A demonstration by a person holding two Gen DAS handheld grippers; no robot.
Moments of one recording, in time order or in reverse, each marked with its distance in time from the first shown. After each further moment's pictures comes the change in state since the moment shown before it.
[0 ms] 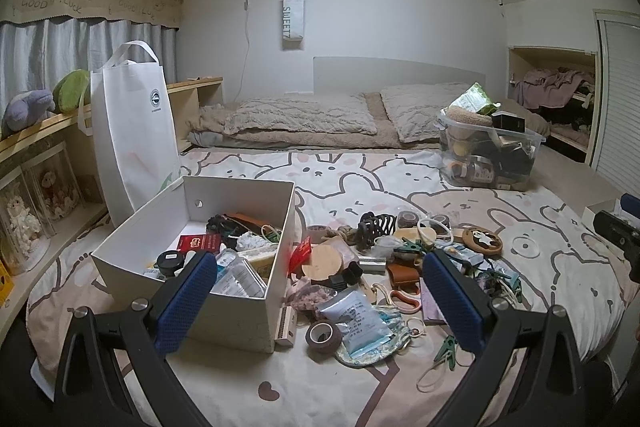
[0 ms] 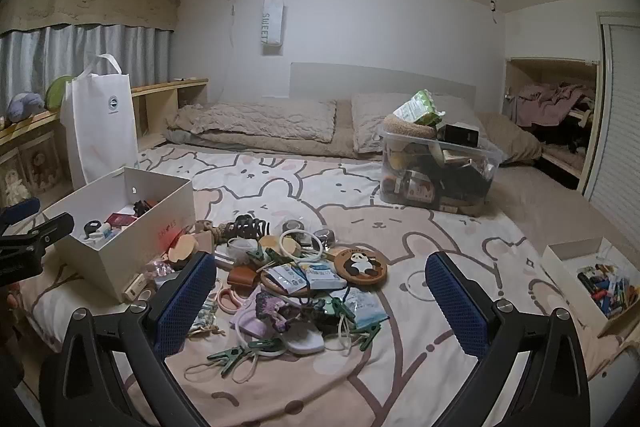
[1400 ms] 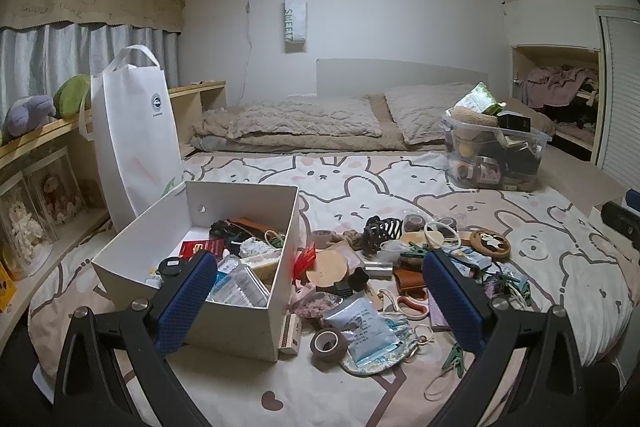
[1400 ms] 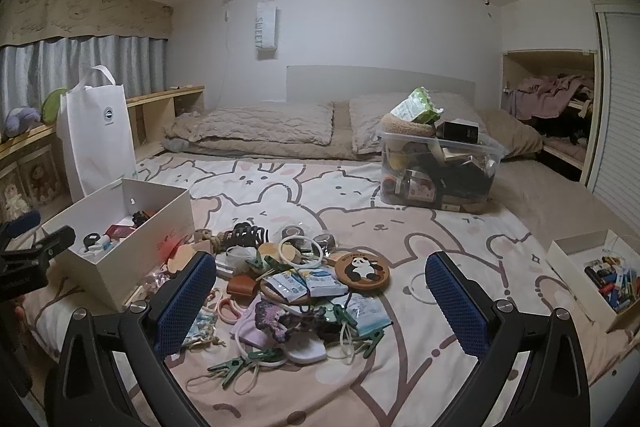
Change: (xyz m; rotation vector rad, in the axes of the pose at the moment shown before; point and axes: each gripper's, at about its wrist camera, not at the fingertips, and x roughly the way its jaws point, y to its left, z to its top) left arm 0.009 -0.002 0.000 0.024 -0.008 0.014; right arm 0.011 -0.009 -0.001 0.050 -0.015 0.008
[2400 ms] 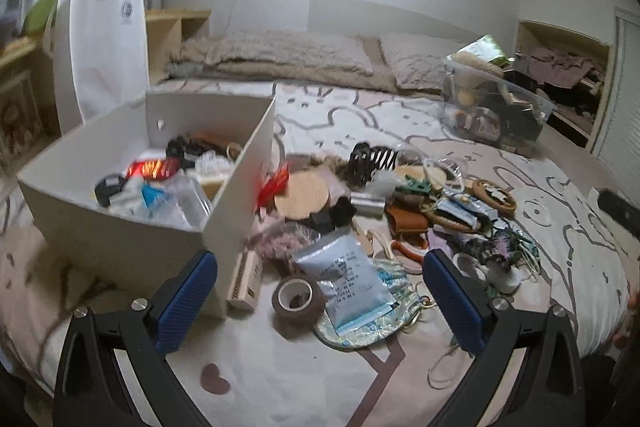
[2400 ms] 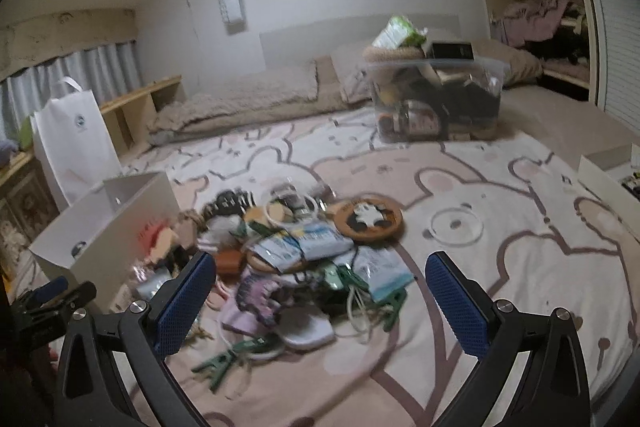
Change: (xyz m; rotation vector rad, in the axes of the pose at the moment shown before) left arm 0.086 -0.007 -0.064 -0.099 0.222 -0.098; right arm 0.073 -0.032 -0.053 0.190 0.135 0.025
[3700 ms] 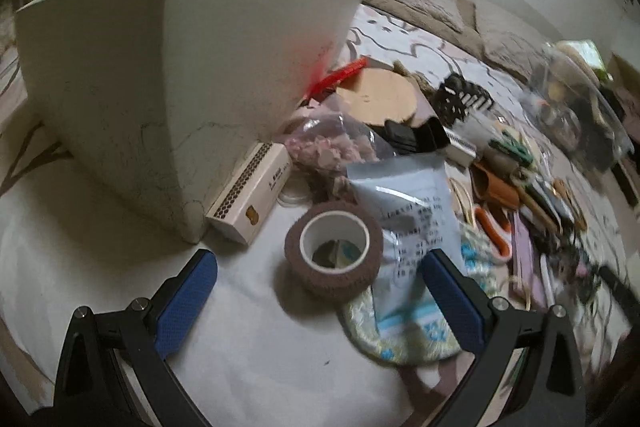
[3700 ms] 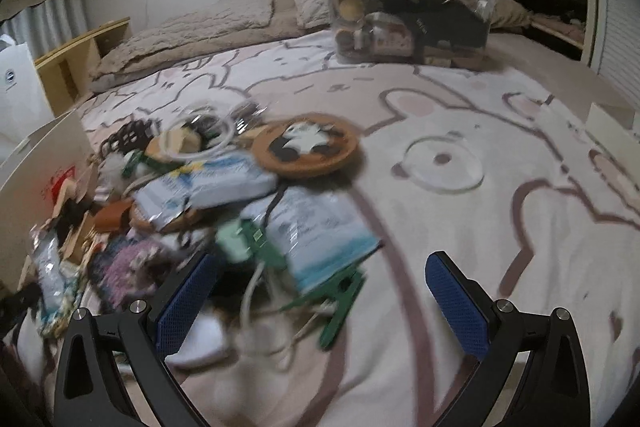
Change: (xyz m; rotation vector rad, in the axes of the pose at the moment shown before) left arm 0.084 0.022 -0.038 -0.301 0.191 0.136; right arm 0.114 -0.041 -0.037 0.000 0.218 -0.129
